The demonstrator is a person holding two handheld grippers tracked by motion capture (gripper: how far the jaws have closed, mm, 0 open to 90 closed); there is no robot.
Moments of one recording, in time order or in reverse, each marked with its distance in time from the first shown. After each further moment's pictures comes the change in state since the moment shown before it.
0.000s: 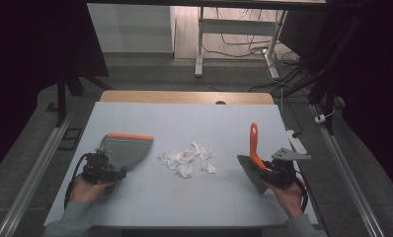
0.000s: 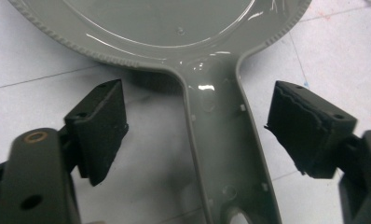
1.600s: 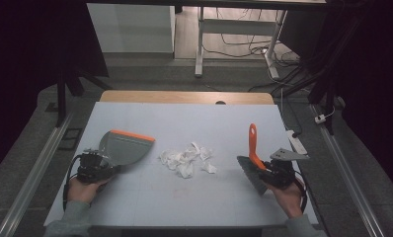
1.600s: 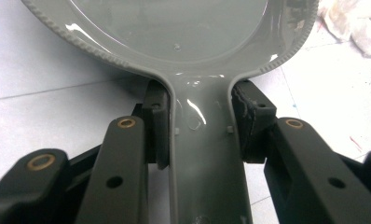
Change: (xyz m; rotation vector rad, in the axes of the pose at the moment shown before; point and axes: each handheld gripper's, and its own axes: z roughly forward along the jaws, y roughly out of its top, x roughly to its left) left arm 0.019 -0.008 -0.003 -0.129 -0.093 -0.039; right arm 0.001 -0.001 0.002 0.020 -0.008 0.001
